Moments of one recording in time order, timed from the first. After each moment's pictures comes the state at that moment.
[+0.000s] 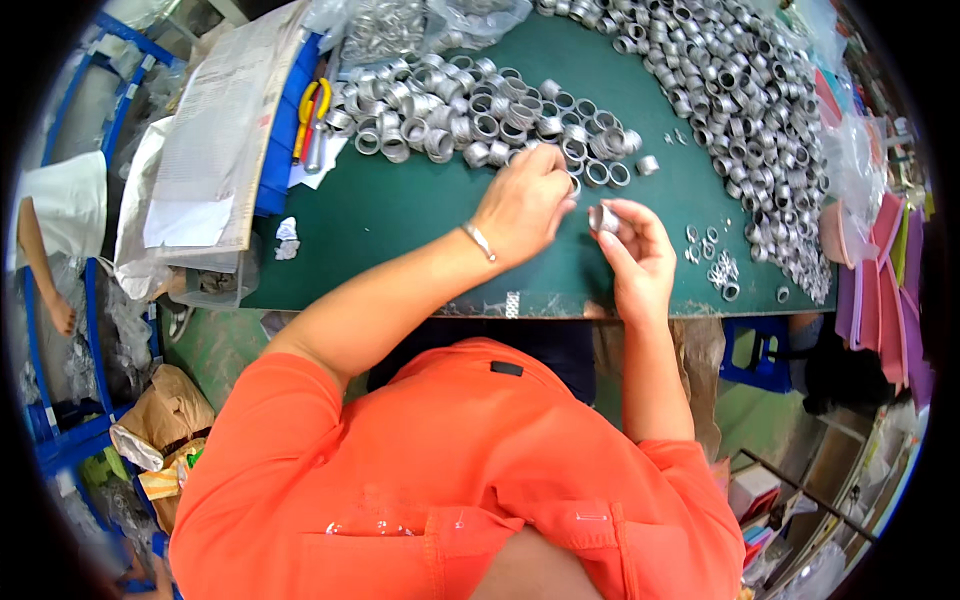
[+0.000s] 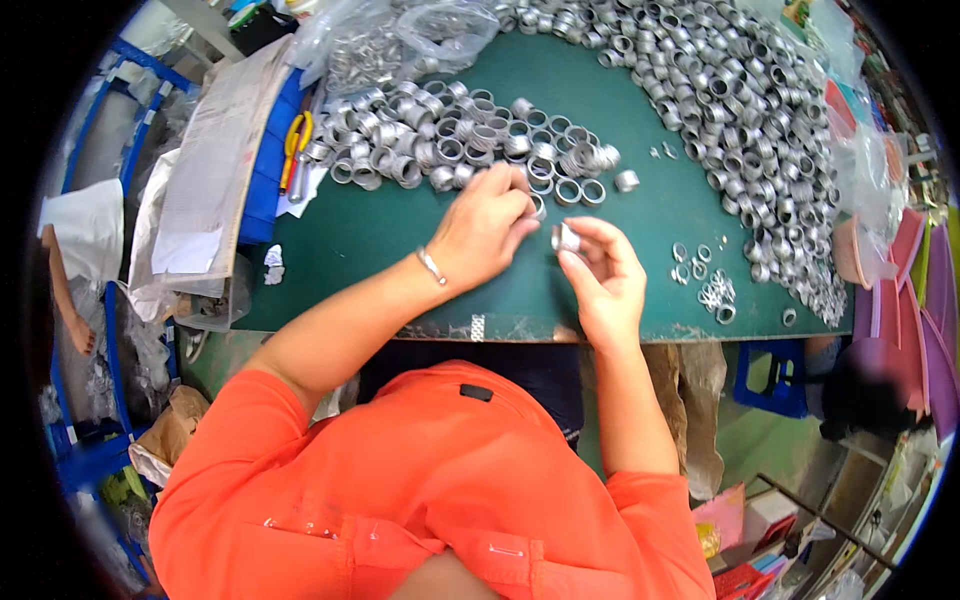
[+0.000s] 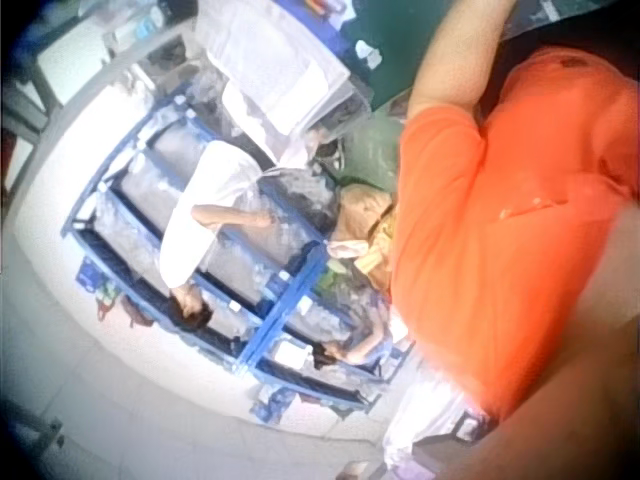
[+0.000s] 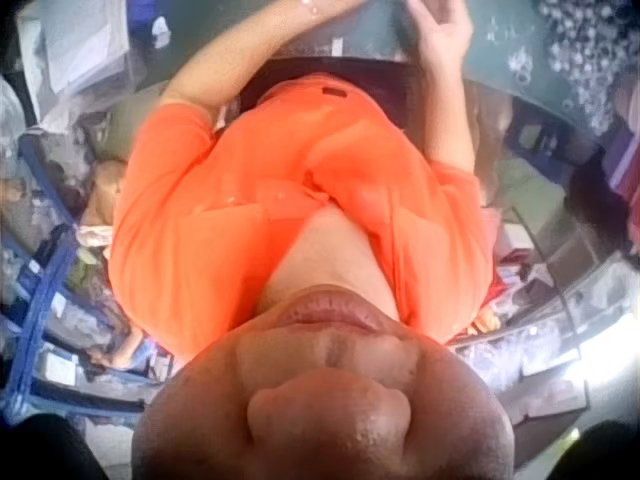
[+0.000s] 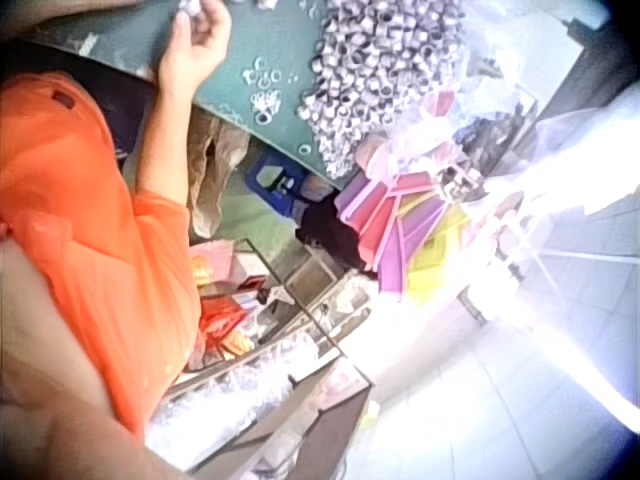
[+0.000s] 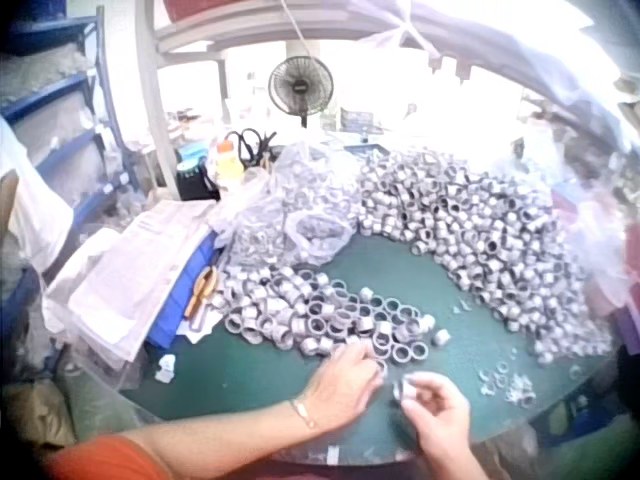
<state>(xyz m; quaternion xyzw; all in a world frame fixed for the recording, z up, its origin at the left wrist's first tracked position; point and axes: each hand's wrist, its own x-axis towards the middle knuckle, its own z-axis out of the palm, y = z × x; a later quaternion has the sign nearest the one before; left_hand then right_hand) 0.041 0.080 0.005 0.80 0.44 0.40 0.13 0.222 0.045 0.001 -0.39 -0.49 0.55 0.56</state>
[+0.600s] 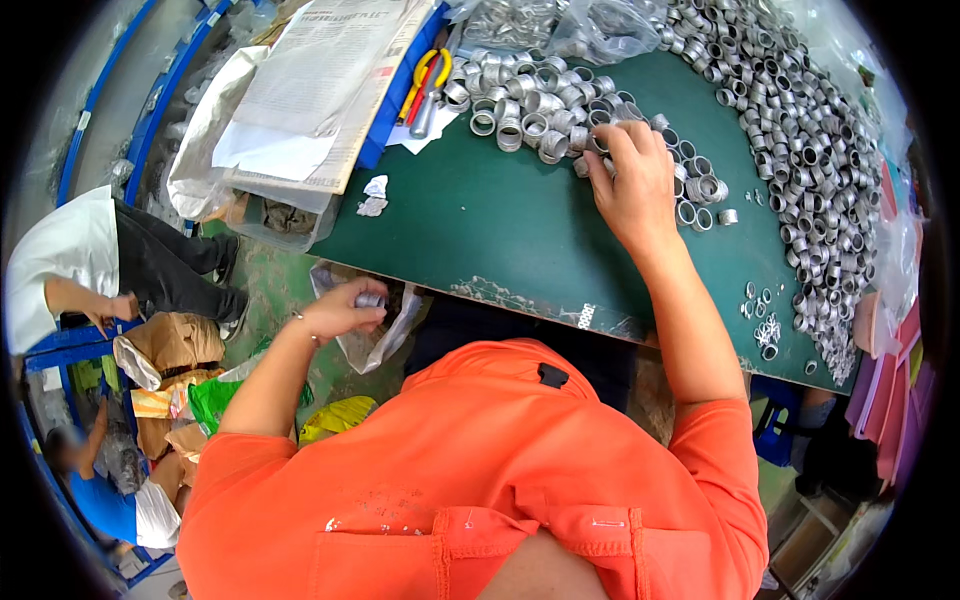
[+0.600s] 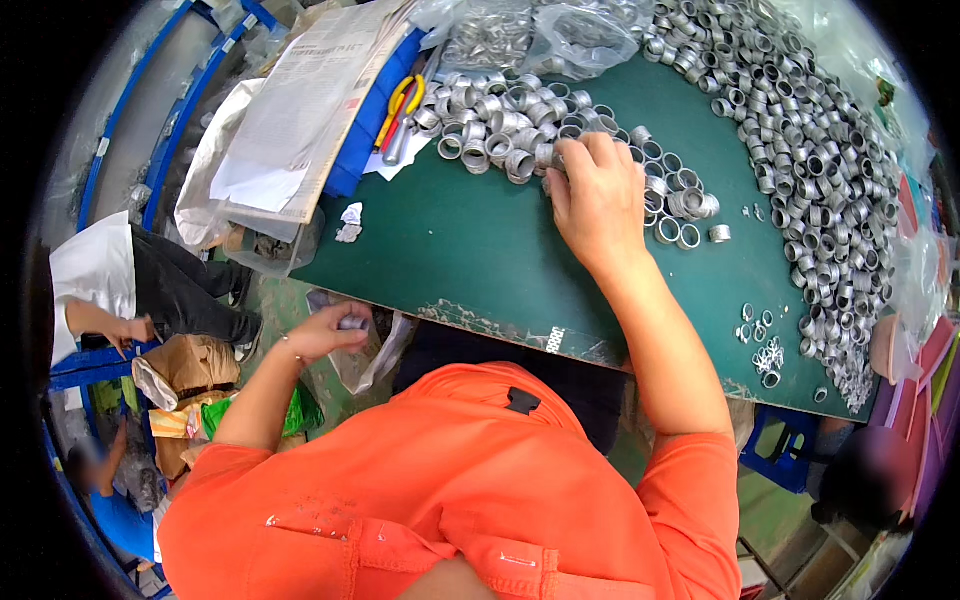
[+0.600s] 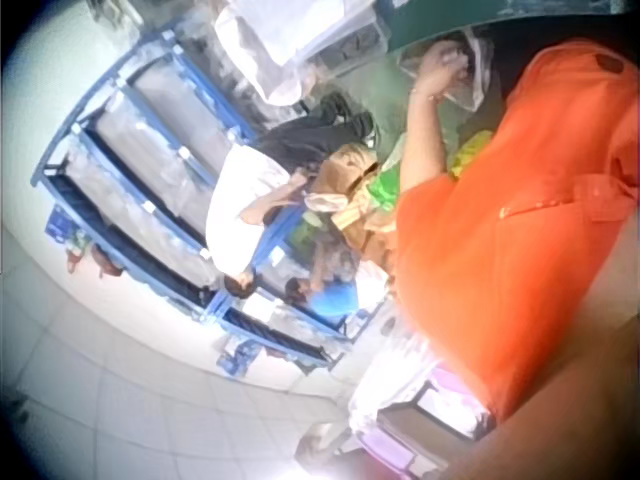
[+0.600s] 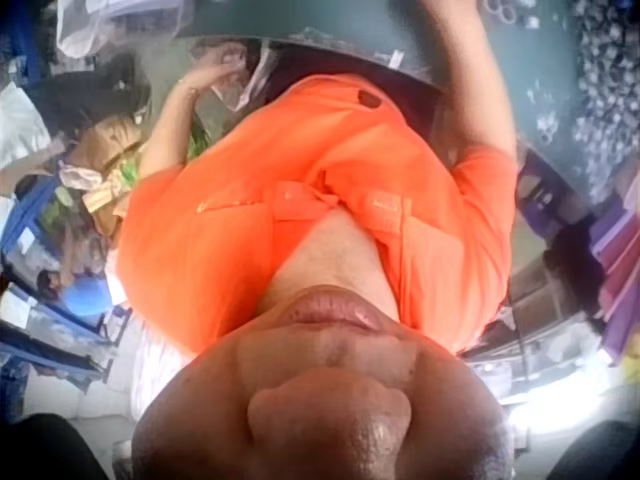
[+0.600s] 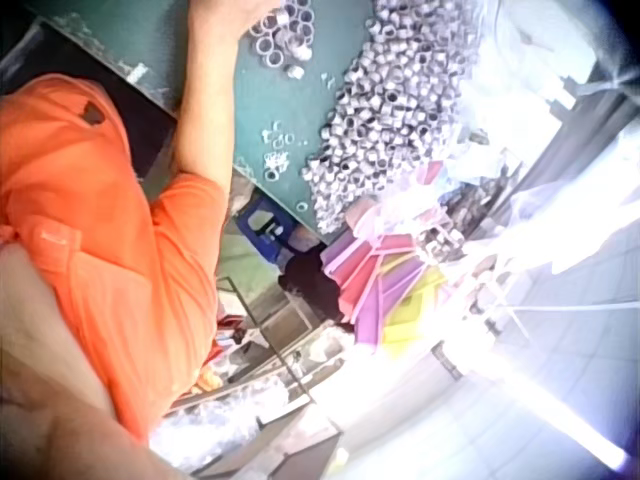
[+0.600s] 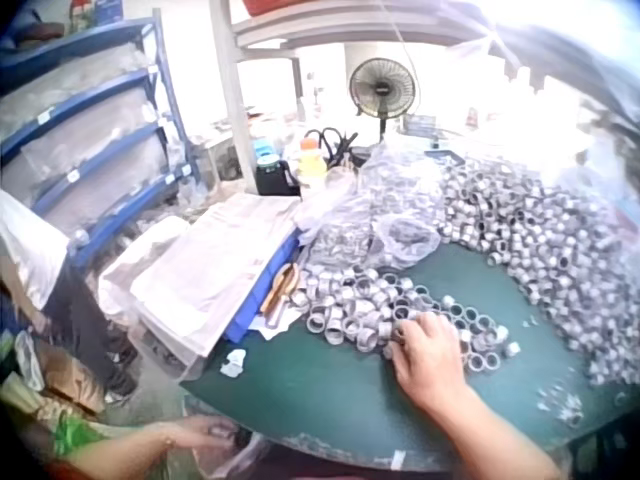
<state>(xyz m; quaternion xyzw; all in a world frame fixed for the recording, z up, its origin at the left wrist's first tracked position) -0.213 -0.158 -0.062 0.42 0.70 0.21 0.54 0.108 0.124 0.026 -0.34 -0.86 0.03 0.37</state>
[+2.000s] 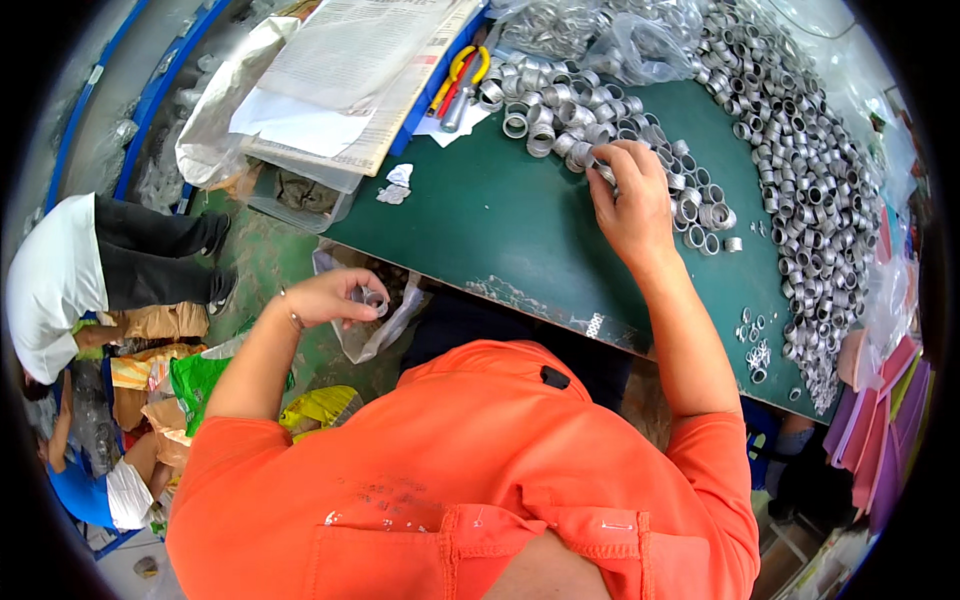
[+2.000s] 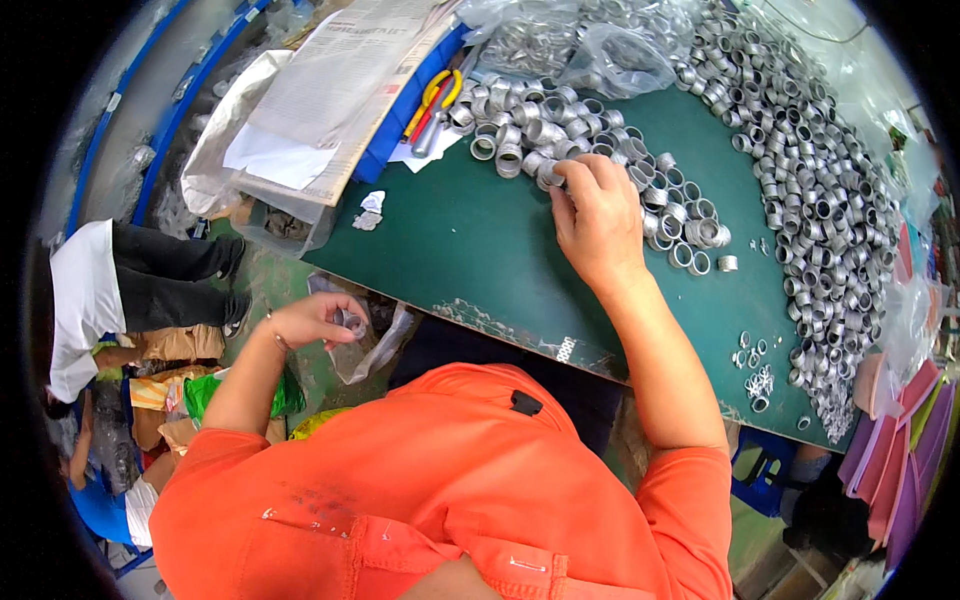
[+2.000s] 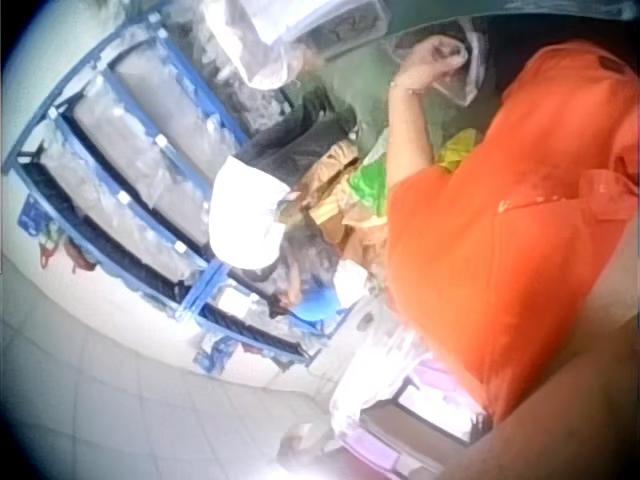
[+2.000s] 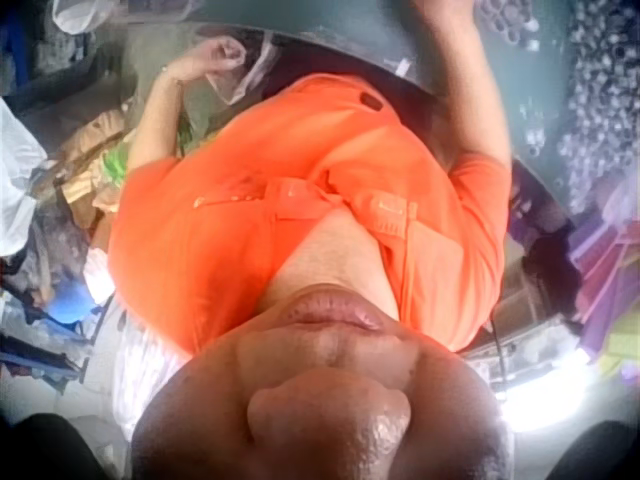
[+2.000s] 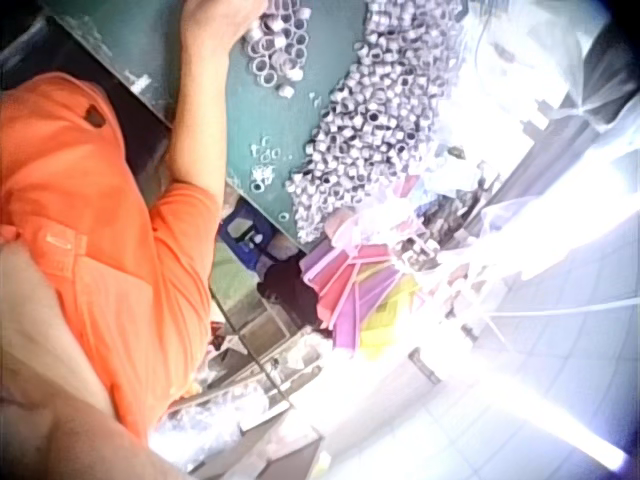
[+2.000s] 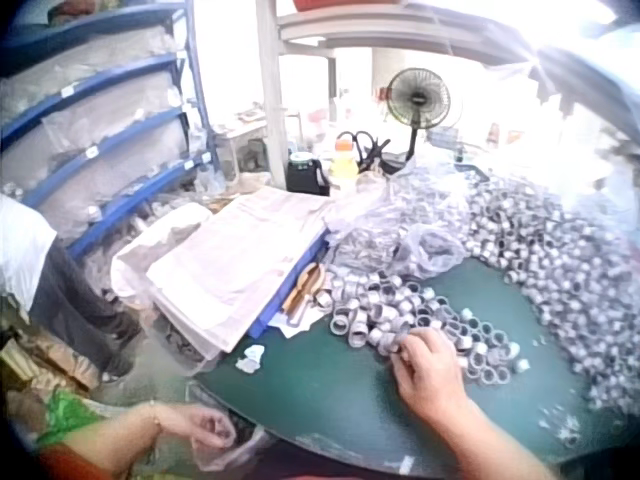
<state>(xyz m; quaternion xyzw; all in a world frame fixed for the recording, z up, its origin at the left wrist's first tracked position) -0.225 -0.146 -0.016 0.33 0.58 0.22 0.71 0.090 0.117 0.025 -0.27 -0.88 0.07 0.38</state>
